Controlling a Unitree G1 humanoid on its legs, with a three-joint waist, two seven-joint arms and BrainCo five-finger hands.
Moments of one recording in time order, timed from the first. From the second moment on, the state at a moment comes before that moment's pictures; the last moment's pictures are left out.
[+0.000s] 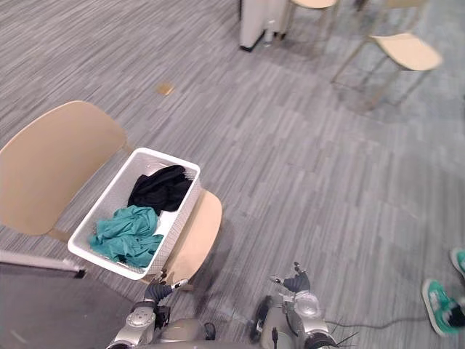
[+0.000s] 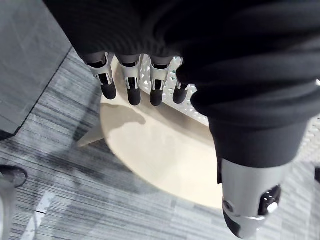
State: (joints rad) left arm -0.04 0.04 0.00 0.95 0.07 -0.14 0.14; right arm -0.07 -0.11 -0.08 0.98 0.03 -0.15 -0.17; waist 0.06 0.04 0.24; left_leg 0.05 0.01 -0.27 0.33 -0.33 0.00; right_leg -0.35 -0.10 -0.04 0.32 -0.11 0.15
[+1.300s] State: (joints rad) left arm 0.06 0.06 -0.03 0.99 0.05 -0.16 0.16; right arm 0.22 -0.12 -0.01 0.17 -0.29 -0.18 -0.20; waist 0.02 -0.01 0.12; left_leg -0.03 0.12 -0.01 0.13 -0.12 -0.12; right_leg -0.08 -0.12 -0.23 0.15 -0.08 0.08
